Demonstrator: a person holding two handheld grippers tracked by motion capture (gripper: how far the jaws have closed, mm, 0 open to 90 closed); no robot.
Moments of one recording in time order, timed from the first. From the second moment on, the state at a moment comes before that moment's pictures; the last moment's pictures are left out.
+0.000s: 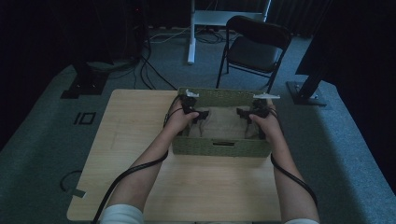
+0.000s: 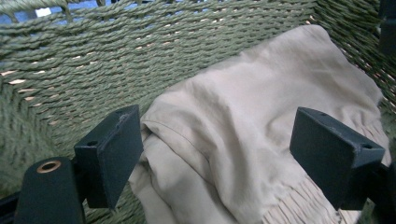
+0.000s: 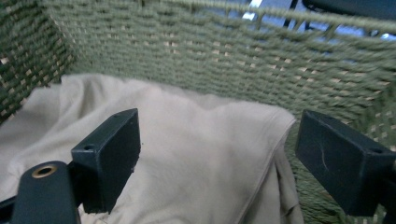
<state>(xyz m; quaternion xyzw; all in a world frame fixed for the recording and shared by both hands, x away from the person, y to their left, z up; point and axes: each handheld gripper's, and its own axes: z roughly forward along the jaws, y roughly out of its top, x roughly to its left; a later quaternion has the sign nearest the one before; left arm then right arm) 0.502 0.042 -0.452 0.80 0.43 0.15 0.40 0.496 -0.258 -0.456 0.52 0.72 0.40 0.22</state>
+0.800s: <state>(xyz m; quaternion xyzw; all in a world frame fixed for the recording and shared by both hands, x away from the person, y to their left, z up) 0.458 0.055 -0.412 0.80 0.40 0.15 0.43 0.451 -0.269 -0.423 0.49 0.72 0.42 0.25</state>
